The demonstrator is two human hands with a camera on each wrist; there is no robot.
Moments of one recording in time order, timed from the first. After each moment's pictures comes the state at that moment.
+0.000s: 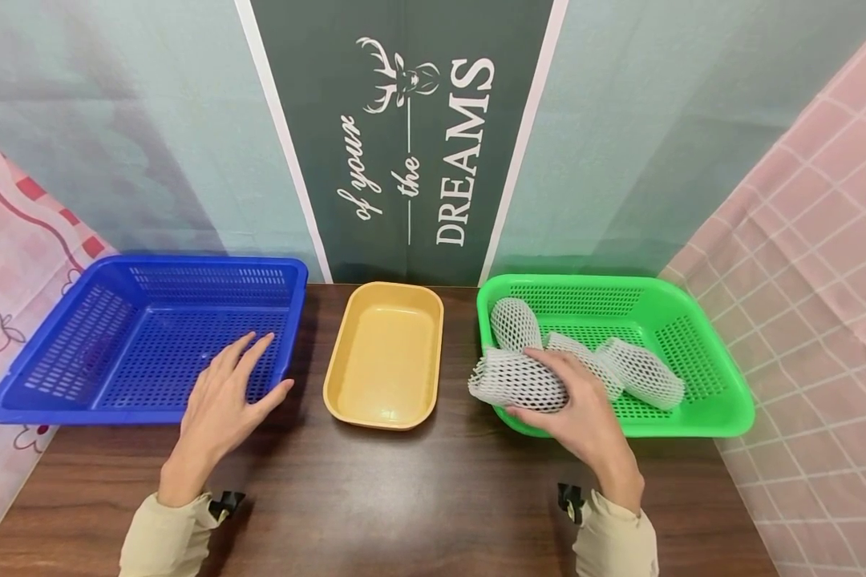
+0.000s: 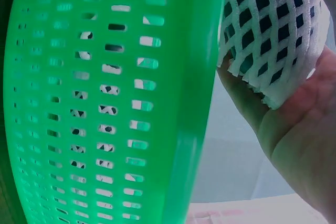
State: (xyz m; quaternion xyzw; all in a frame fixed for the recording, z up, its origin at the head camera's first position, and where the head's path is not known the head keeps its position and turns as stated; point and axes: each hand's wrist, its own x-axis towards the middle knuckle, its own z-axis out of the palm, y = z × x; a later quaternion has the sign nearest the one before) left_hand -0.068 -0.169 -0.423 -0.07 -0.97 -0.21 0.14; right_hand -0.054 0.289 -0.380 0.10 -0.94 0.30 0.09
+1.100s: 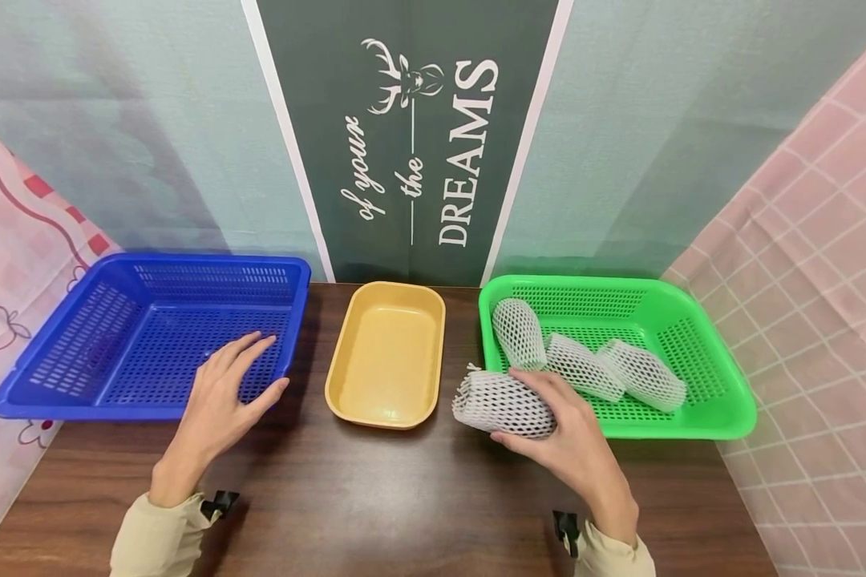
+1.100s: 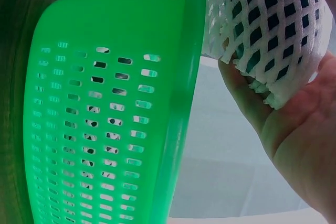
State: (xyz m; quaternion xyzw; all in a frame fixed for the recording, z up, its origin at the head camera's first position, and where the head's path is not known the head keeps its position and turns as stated) left_hand -0.066 -0.172 -0.421 -0.12 -0.93 -0.28 0.21; right_hand -0.032 0.270 -0.384 0.15 -0.94 0.29 0.14
